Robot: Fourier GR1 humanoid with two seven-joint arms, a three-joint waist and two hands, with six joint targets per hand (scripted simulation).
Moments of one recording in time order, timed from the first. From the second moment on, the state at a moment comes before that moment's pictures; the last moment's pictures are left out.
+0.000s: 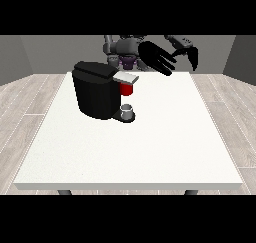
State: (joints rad) left arm -0.50 0.06 0.01 -1.41 -0.10 -0.34 -0.12; right arm -1.01 -0.40 -0.18 -1.24 0.21 -0.04 0.46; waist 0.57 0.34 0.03
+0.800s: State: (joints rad) left arm -0.45 0.05 0.02 -1.43 -0.09 -0.32 -0.08; right arm -1.05 -0.17 -0.05 -1.17 0.17 -0.04 0.14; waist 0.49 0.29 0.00
